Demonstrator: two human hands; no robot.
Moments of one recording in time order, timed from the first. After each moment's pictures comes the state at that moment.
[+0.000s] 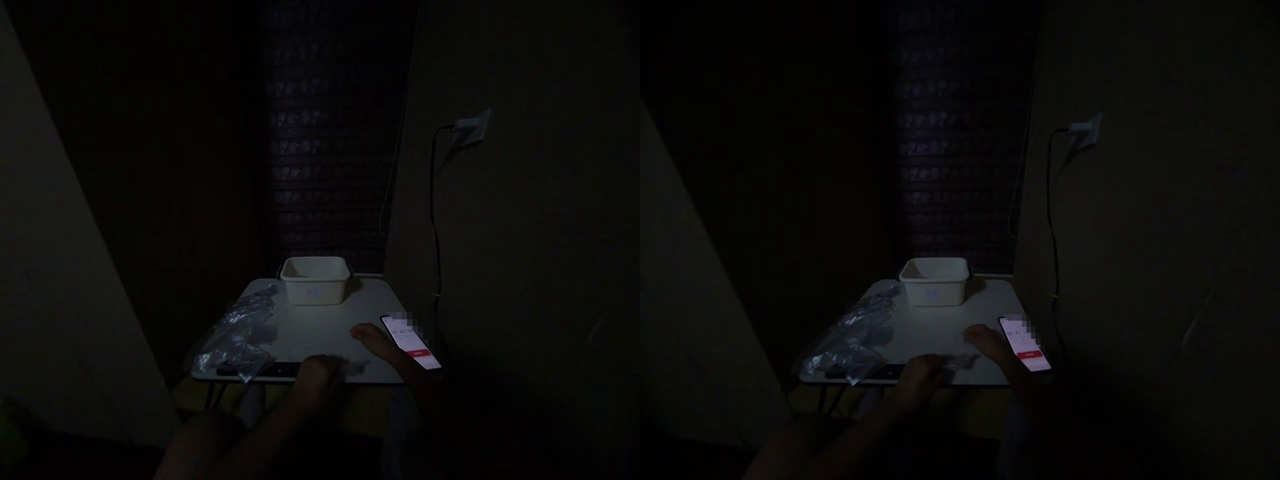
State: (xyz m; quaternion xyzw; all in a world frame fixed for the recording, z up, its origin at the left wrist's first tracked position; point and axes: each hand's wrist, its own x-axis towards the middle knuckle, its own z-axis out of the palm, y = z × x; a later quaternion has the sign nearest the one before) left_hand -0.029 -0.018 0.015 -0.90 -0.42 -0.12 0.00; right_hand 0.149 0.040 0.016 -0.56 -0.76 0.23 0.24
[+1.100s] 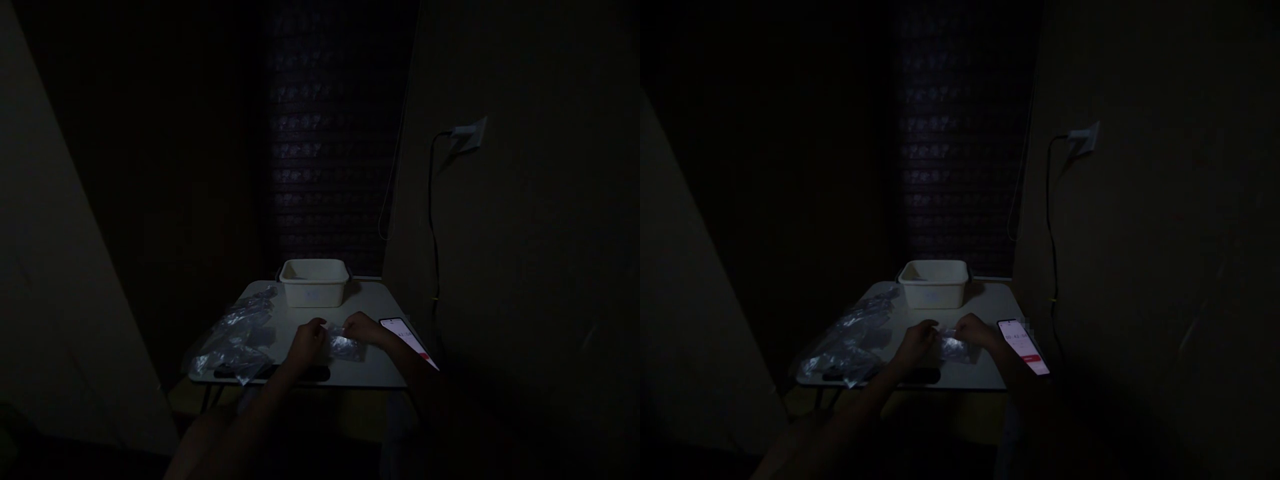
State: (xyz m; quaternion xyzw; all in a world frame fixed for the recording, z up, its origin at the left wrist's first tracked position) left_hand -0.036 0.033 0.037 -0.78 -0.49 -0.35 -0.17; right_hand 0.127 0.052 0.057 -0.53 -0.75 0.31 0.25
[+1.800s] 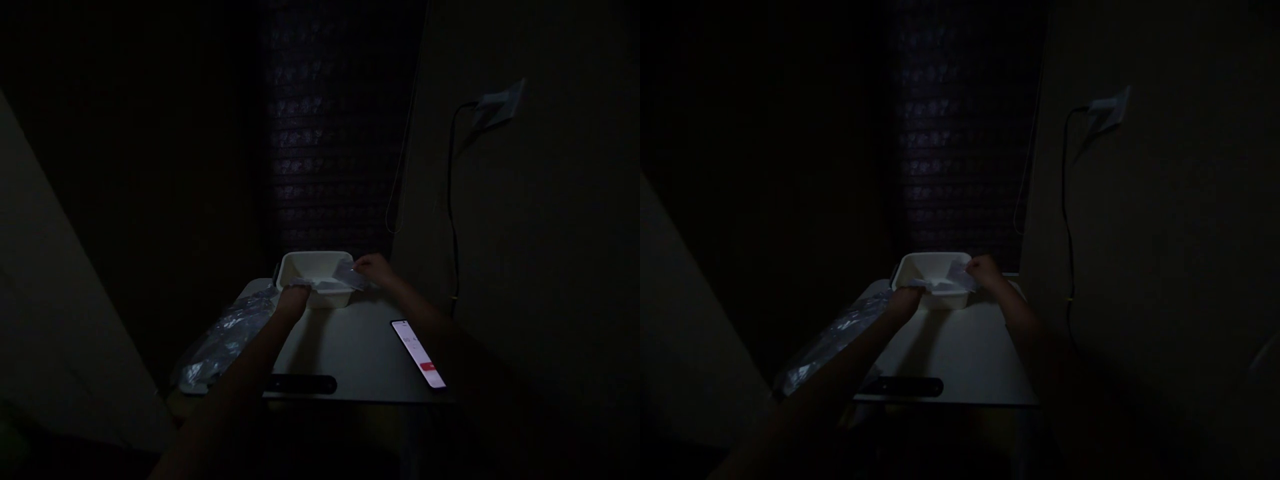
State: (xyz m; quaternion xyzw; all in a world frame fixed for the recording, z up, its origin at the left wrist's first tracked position) left_hand -0.063 0.108 0.086 -0.82 -0.55 -0.07 0.17; right_hand 0.144 0.130 0.135 -0.55 -0.71 0.15 0.41
